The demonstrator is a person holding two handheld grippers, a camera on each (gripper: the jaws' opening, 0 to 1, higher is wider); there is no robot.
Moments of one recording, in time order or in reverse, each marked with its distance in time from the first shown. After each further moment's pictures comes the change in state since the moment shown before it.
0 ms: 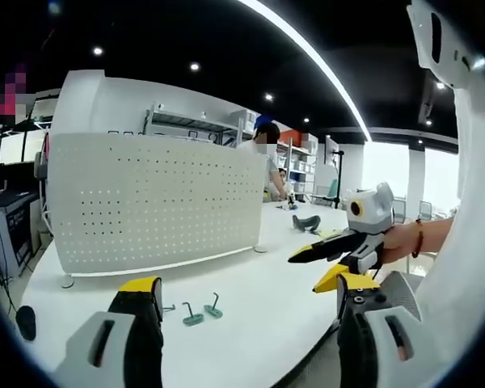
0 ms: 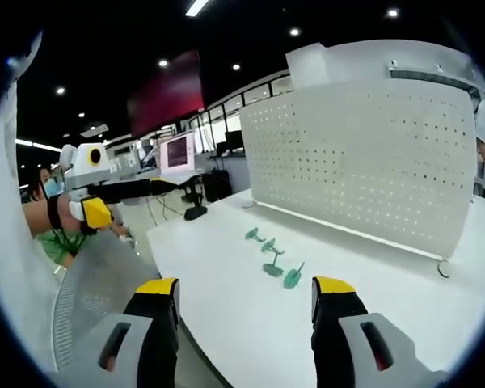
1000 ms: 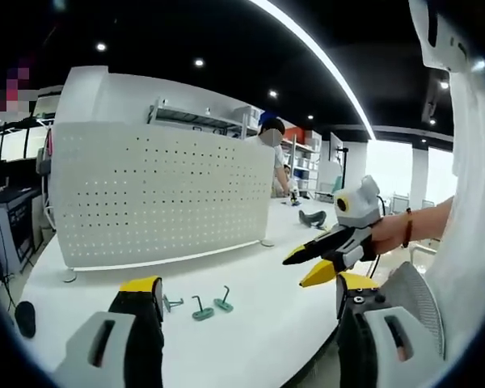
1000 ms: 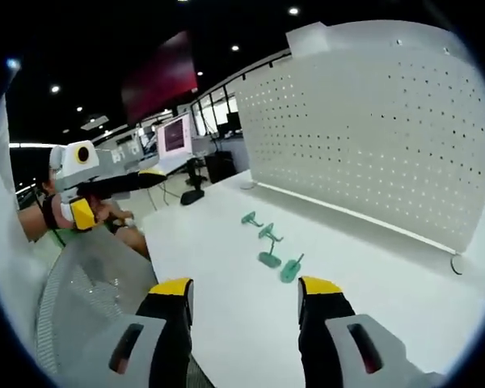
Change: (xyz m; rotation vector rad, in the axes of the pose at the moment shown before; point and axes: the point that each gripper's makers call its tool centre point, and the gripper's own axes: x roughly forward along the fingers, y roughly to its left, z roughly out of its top) left arm 0.007 0.022 -0.017 -0.008 0.022 0.013; right arm 0.037 -0.022 -0.019 0.036 0.122 0.034
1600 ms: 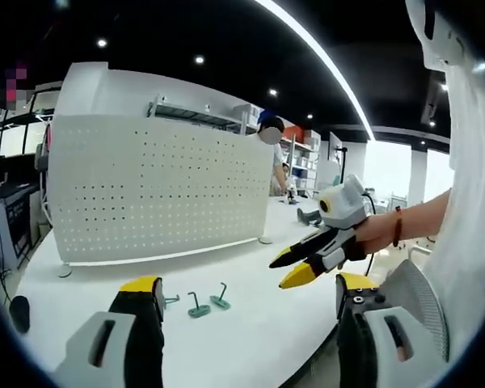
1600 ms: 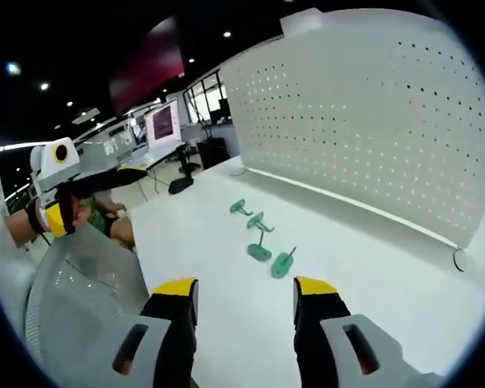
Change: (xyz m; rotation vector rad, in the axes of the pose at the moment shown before) left arm 0.005 -0.002 -0.009 -0.021 0.006 -0.014; right arm 0.025 -0.017 -0.009 0.023 0.076 -0.026
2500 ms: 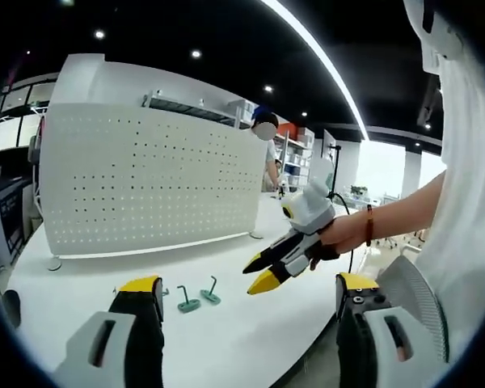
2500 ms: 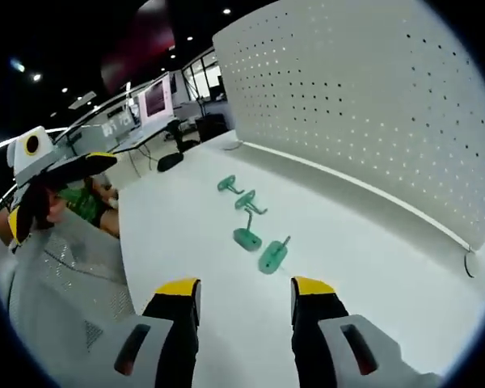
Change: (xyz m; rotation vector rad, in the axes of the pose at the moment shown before) left arm 0.004 -0.004 -0.011 -0.012 0.026 -0.043; right arm 0.042 -0.021 -0.017 -0.011 0.131 0.007
